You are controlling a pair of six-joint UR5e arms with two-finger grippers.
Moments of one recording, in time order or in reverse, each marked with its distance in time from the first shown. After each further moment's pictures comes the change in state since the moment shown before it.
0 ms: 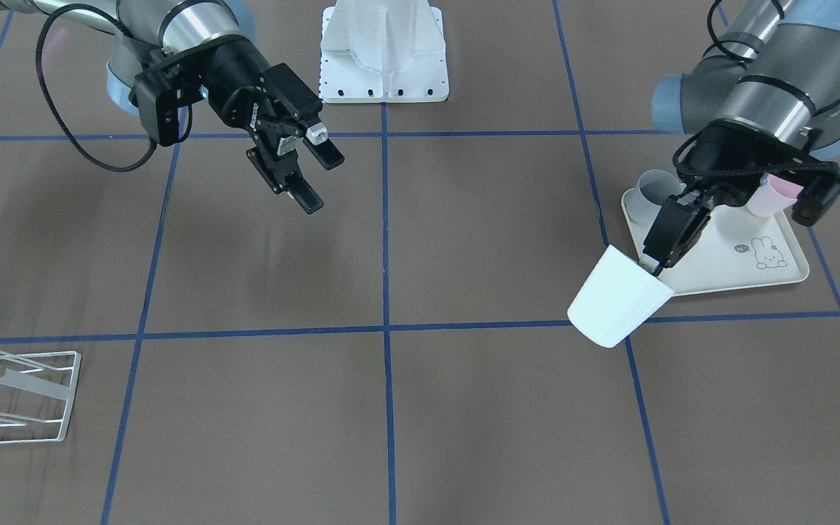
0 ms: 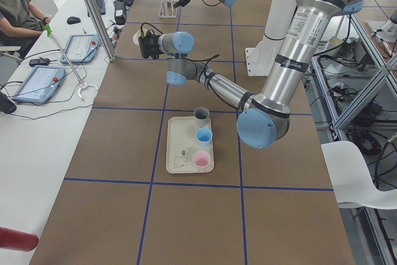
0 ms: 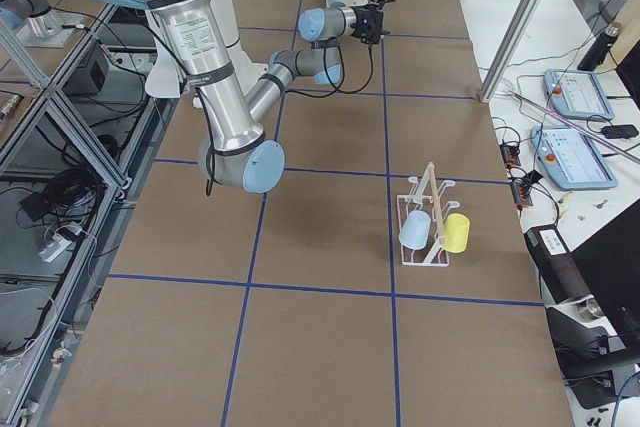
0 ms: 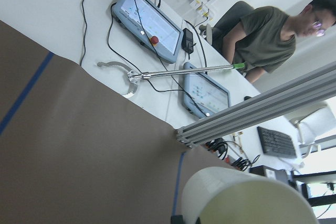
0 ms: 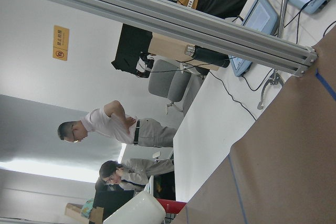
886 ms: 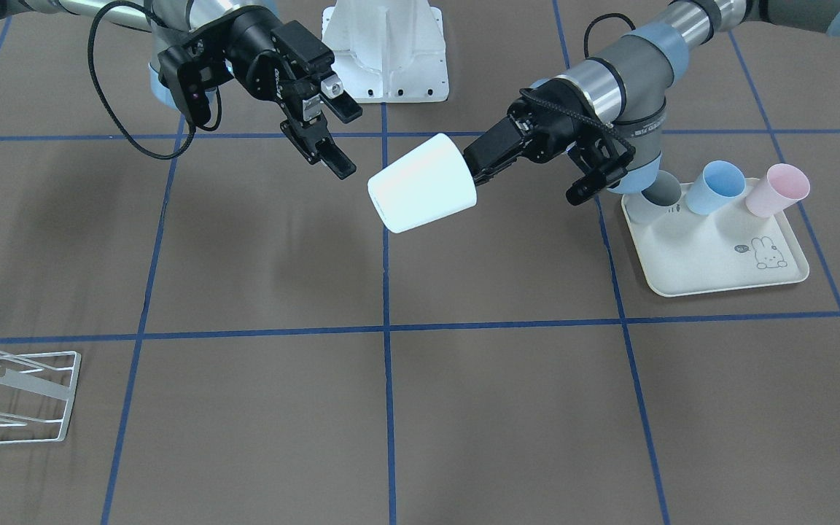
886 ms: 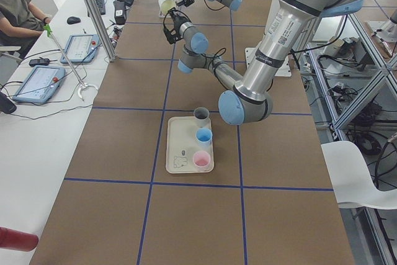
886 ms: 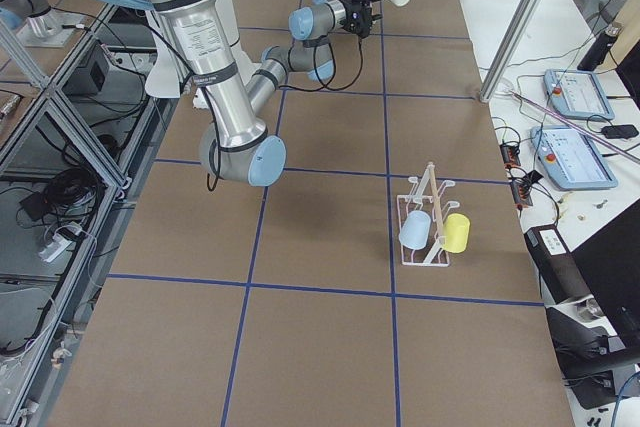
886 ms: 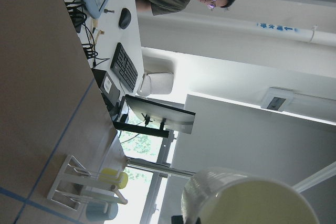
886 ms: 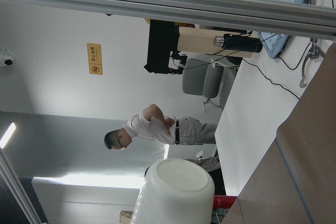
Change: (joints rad) left arm 0.248 -0.203 0.191 -0.540 0.204 -0.417; right arm -0.037 0.034 -0.008 0.097 -0.077 0.076
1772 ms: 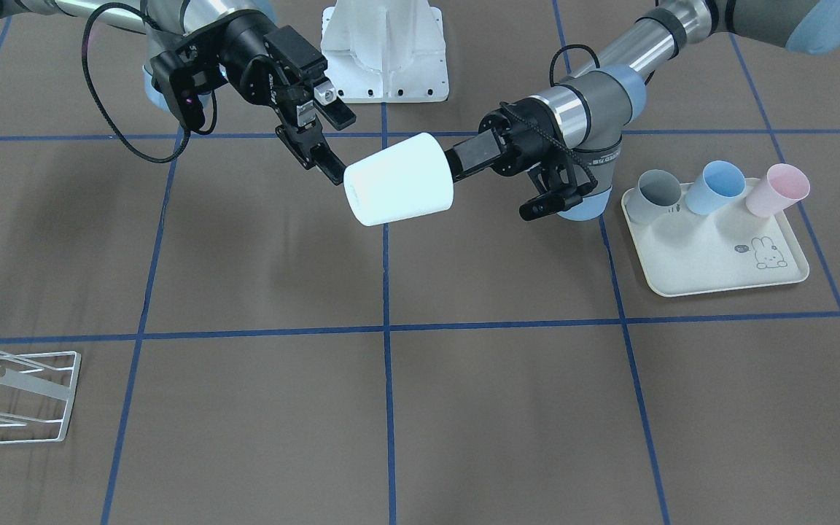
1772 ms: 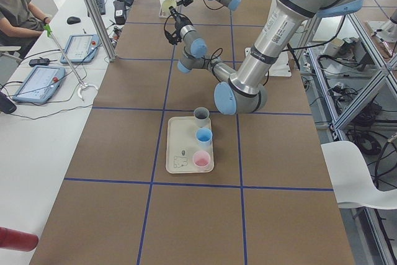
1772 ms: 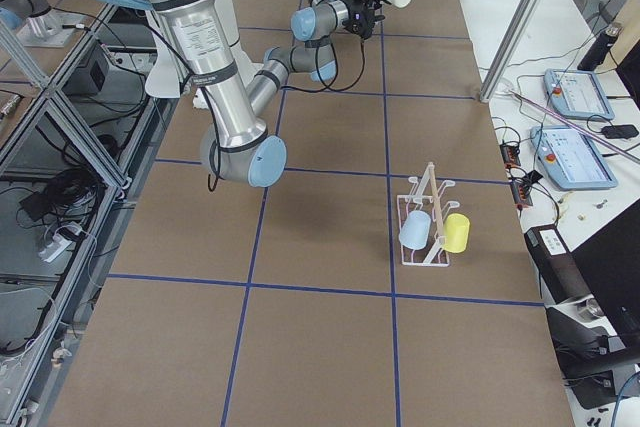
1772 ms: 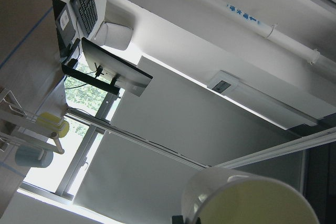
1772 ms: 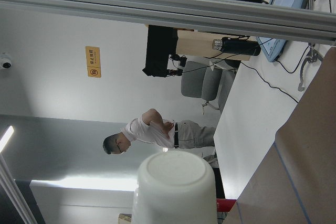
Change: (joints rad) left arm 0.058 -0.106 0.152 -0.152 0.093 -0.080; right arm 0.009 -0.001 -0.007 -0.004 0.005 0.007
